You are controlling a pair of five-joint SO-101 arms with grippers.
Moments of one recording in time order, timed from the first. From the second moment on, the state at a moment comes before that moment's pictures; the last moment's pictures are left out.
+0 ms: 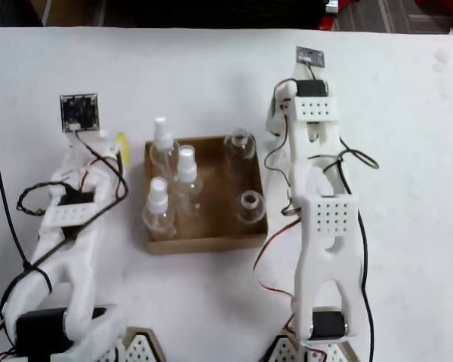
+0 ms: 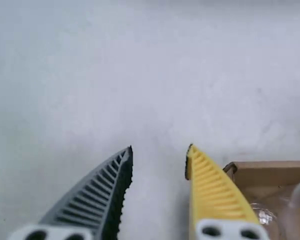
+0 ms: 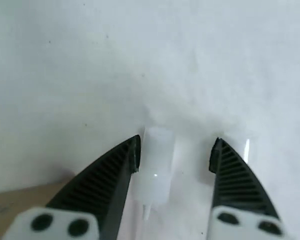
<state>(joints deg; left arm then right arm) -13.1 -19.1 59.2 4.5 0.3 -5.6 58.4 -59.4 83.6 -10.4</state>
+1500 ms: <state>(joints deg) -13.1 -19.1 59.2 4.5 0.3 1.2 40.0 -77.0 97.3 -10.4</state>
